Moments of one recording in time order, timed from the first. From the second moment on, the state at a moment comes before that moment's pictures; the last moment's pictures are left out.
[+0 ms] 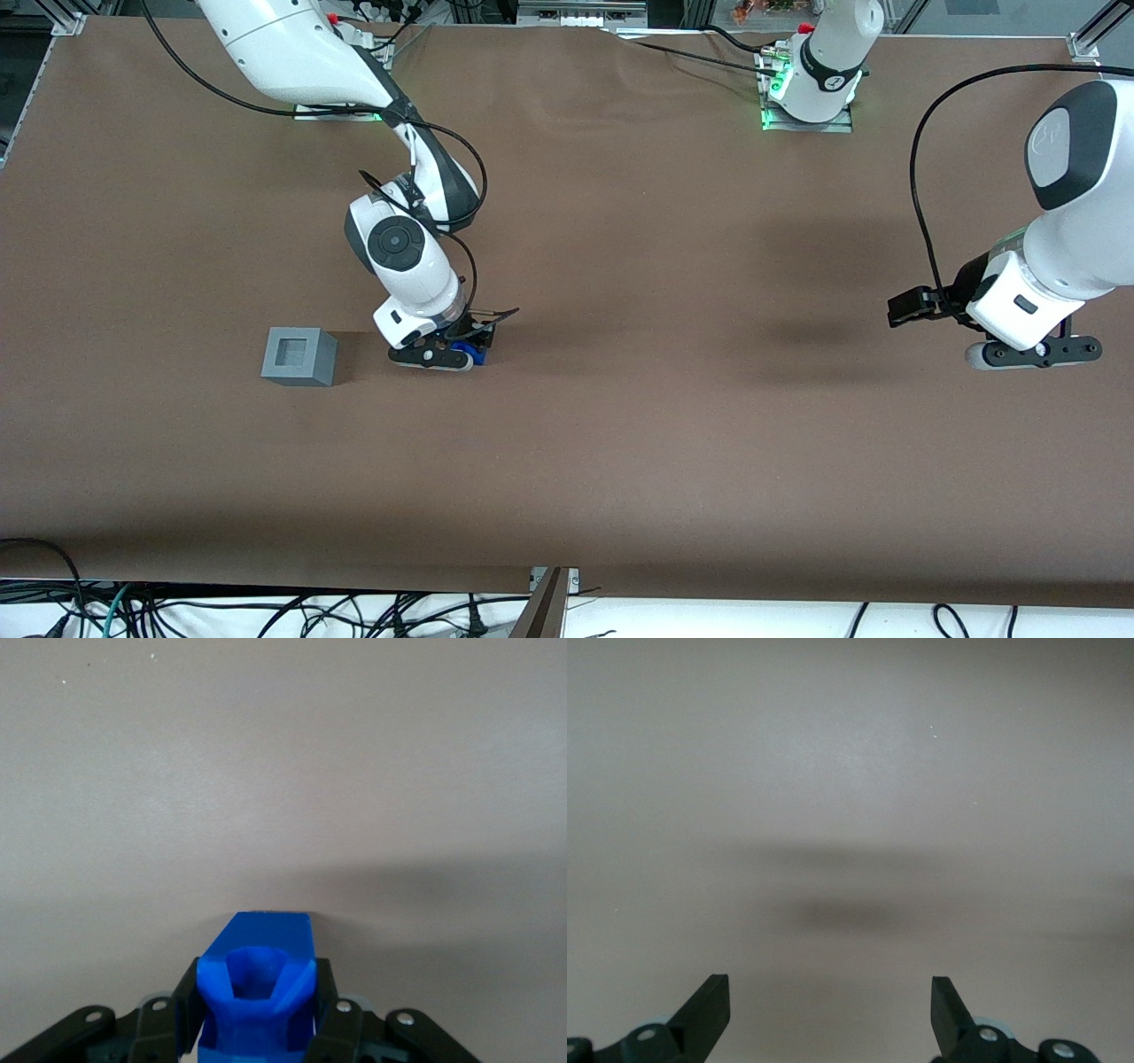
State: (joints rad) arm 0.45 0.59 0.06 -1.73 -0.08 2.41 0.65
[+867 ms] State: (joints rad) arm 0.41 0.31 -0.39 -1.86 0.13 2.10 -0.12
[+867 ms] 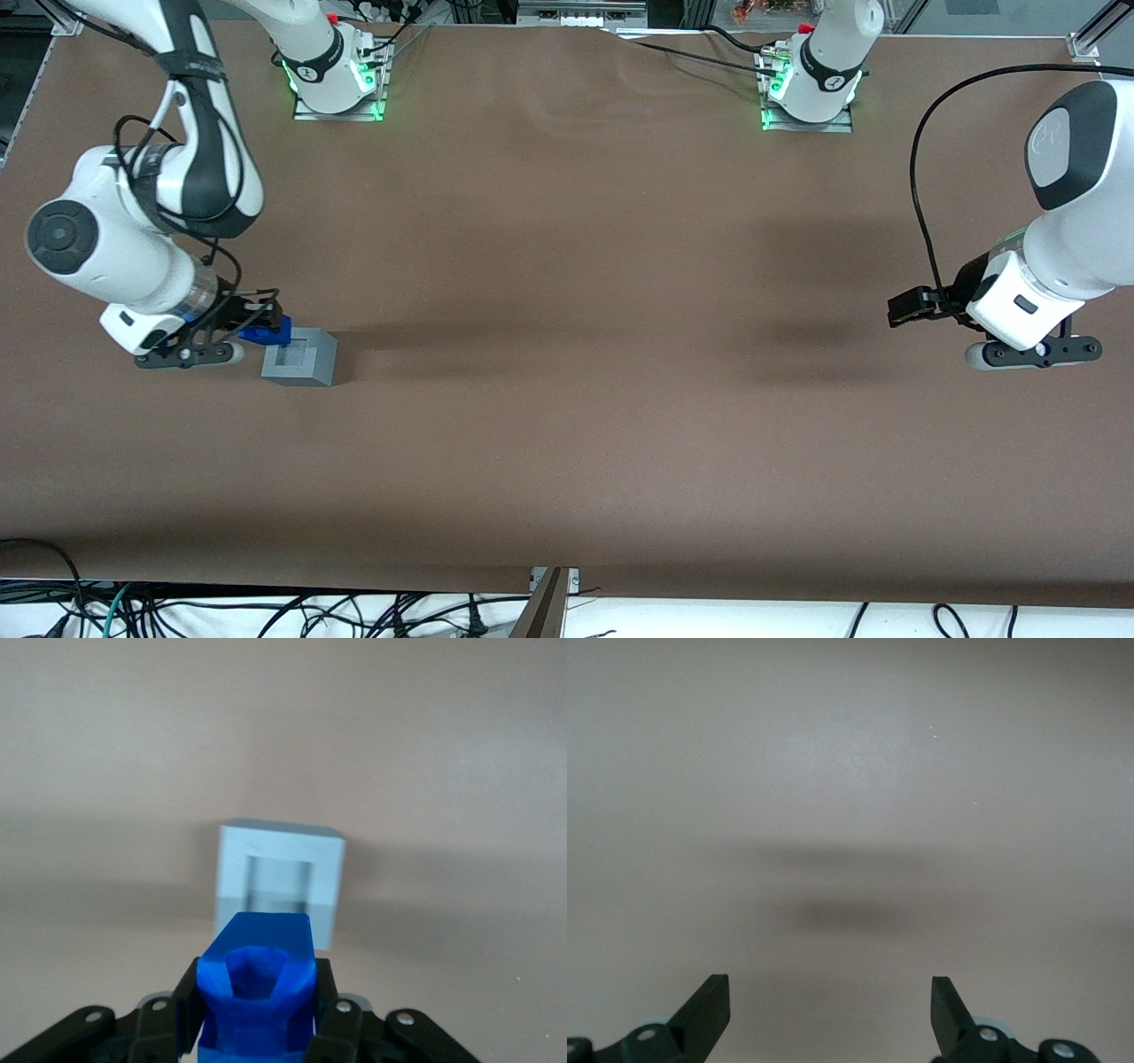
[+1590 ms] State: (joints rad) arm 0.42 0.36 -0.39 -1.93 0.18 2.28 -0.12
